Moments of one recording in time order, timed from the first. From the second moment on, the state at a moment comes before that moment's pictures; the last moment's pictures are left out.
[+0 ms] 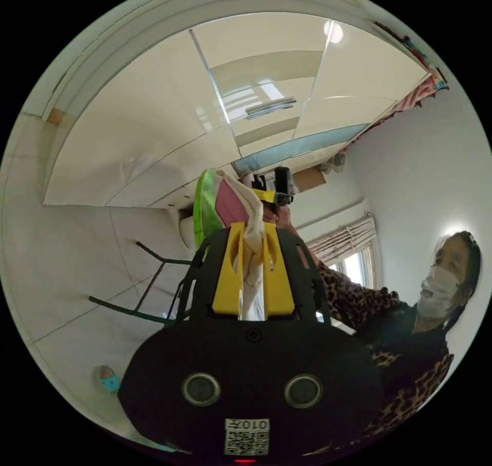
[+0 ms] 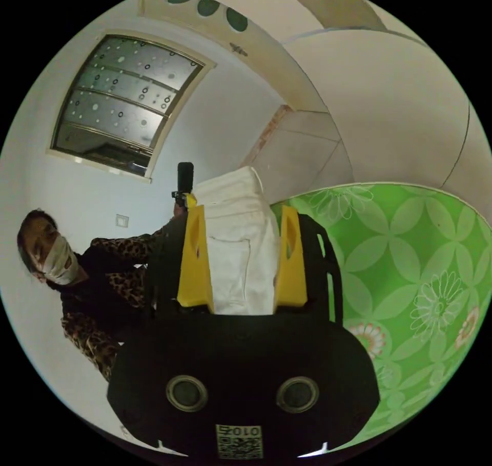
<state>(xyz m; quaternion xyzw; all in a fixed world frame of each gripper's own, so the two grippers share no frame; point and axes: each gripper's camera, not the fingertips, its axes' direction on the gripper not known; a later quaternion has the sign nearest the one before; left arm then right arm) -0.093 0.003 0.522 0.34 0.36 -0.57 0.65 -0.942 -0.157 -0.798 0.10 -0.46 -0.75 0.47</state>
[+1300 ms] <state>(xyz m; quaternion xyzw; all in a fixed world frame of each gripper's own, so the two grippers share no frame) 0.256 -0.401 0.474 0.22 0.34 -0.34 0.85 -0.667 -0.172 -0.401 0.11 -0.39 -0.77 0.49</state>
